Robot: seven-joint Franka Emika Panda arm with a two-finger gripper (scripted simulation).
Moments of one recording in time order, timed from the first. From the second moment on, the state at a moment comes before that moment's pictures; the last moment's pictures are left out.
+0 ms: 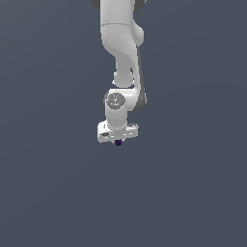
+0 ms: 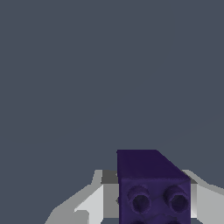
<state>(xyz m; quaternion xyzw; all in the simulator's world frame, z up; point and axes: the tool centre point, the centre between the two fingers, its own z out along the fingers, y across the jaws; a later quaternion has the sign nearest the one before) -0.042 -0.029 0.022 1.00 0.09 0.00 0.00</state>
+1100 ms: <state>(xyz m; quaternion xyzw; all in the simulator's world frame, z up) -0.048 -0.050 0.095 1.00 0.09 0.00 0.00</state>
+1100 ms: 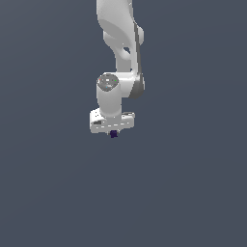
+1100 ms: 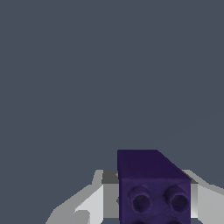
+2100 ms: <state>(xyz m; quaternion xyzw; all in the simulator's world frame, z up) -0.062 -0.114 0.313 1.00 0.09 0.00 0.00</state>
